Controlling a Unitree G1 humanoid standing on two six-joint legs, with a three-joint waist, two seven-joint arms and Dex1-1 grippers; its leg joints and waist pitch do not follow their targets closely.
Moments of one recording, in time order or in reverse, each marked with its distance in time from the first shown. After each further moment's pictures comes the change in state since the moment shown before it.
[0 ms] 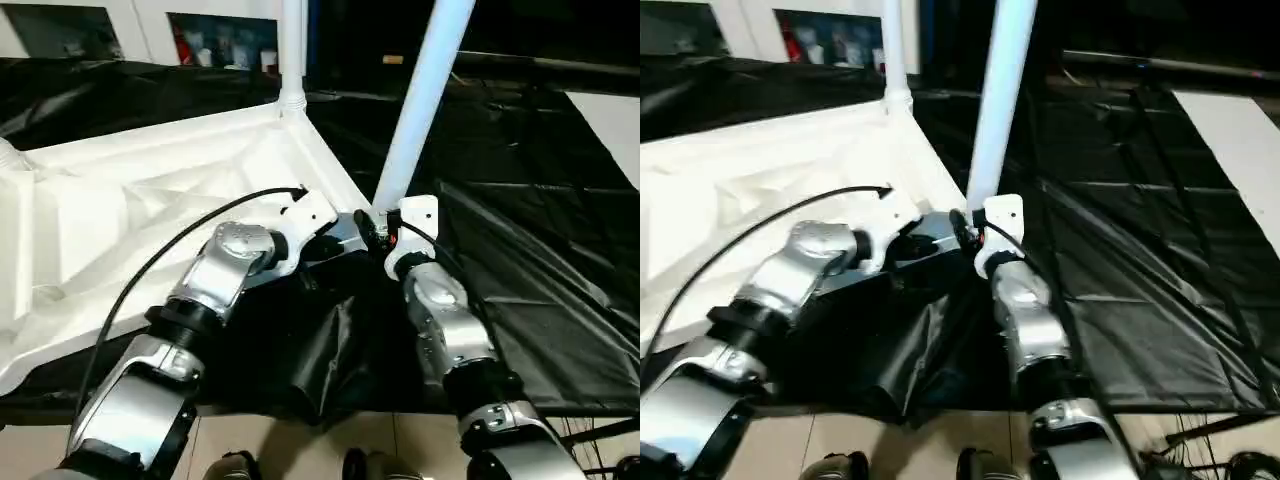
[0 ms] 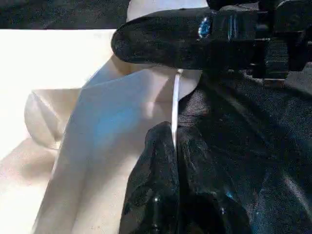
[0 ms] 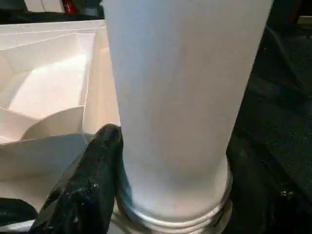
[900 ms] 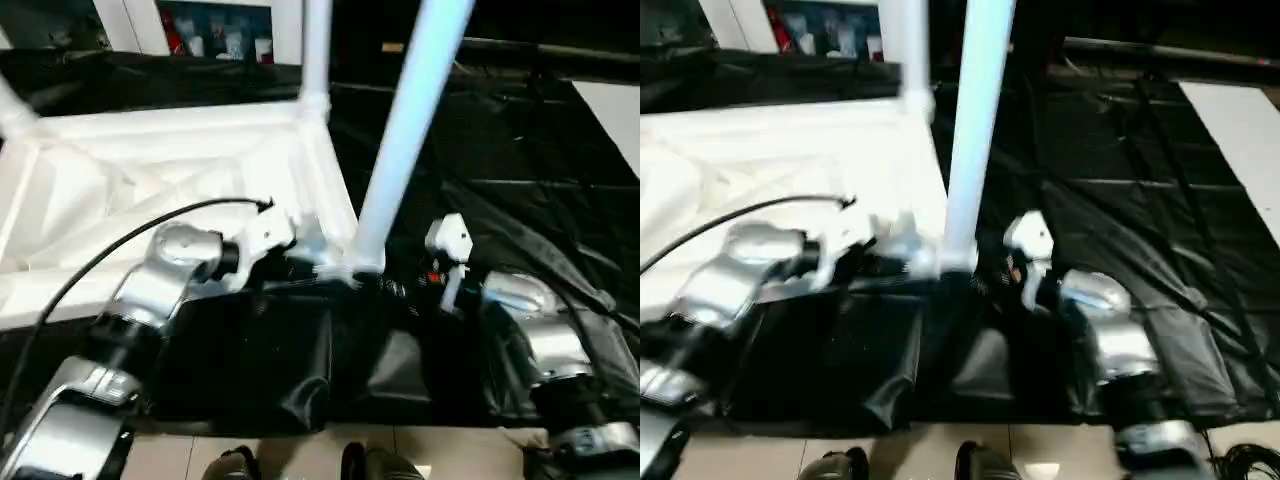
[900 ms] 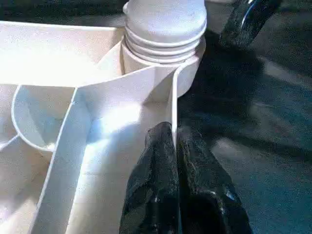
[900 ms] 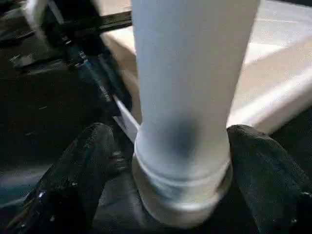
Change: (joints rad) left arm 0.150 0.238 -0.011 -0.238 -0.110 -0.078 -0.437; right arm 0.122 -0.401 0.129 -0.236 0.198 0.050 0.988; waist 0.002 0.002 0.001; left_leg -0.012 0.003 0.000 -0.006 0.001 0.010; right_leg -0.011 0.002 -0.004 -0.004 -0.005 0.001
